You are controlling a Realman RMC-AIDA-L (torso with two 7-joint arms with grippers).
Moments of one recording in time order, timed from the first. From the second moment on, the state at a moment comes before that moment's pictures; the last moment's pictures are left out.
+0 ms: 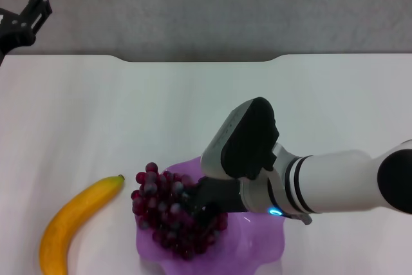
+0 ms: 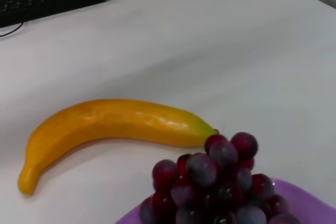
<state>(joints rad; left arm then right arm) 0.03 -2.03 -1.32 -1.38 2.73 0.47 0.20 0.64 2.01 -2.19 -1.05 1.05 0.57 -0.61</state>
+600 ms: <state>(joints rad) 0.04 -2.03 -1.32 -1.39 2.73 0.48 0.21 0.59 2.01 -2.23 -1.14 1.06 0.57 -0.66</state>
